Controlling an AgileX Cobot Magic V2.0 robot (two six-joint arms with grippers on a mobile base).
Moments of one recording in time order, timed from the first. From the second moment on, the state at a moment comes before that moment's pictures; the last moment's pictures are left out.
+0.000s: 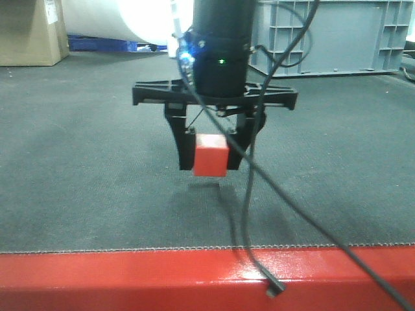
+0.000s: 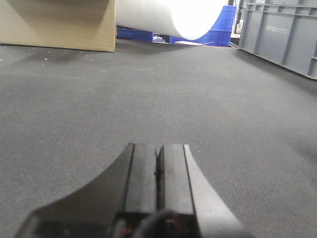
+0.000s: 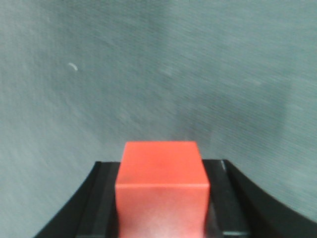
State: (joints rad) left arm -0.03 -0.01 0.03 -0.05 0.02 0.01; right arm 0.67 2.02 -1.68 0.03 1.10 0.65
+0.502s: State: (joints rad) left arm -0.03 -0.01 0.03 -0.05 0.02 0.01; right arm 0.68 2.07 -1.71 0.04 1.12 0.68
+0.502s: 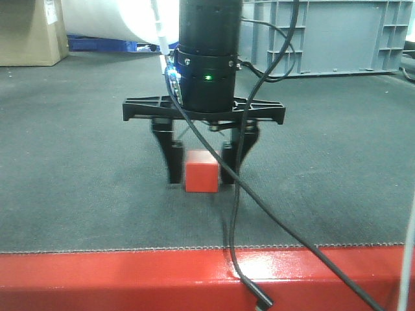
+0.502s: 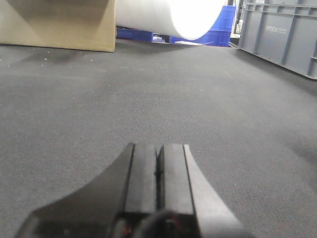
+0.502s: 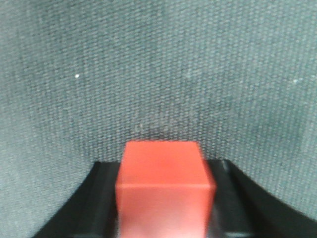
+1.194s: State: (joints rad) left arm -0.03 -0.01 0.03 -0.05 0.02 0.01; right arm 0.60 1.70 -1.49 -0.06 1.01 0.45
